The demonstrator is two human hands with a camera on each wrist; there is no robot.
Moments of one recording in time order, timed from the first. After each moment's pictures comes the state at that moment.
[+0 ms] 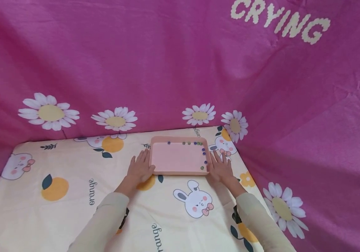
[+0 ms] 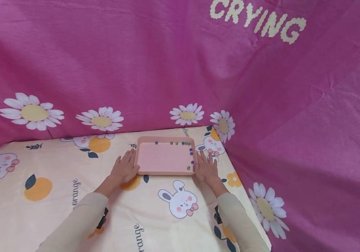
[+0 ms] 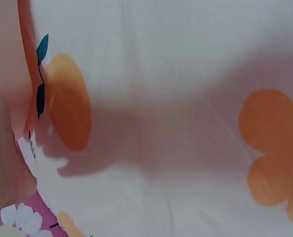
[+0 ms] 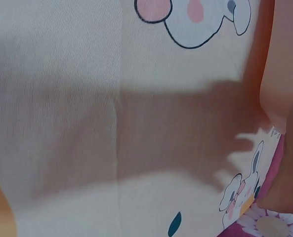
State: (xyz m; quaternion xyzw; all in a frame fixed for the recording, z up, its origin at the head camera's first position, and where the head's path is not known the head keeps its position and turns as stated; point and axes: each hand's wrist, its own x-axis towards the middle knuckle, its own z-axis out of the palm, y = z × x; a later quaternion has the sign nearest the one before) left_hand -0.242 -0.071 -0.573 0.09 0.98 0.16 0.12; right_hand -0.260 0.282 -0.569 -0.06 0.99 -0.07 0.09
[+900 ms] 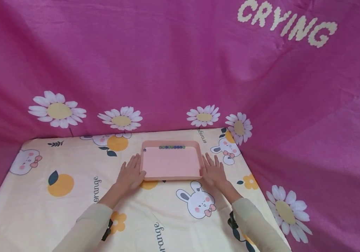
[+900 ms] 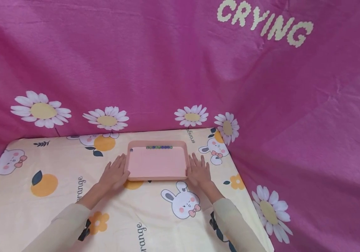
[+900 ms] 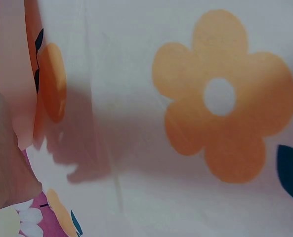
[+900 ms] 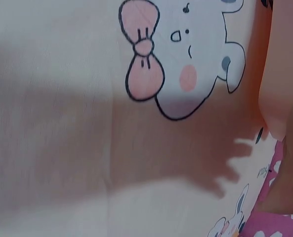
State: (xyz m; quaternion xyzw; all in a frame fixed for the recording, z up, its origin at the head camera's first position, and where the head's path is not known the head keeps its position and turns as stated) left_hand -0.201 -0.116 -0.571 0.08 0.98 0.19 0.09; right_hand -0.245 0.239 -0.572 -0.10 0.99 -0.09 0.07
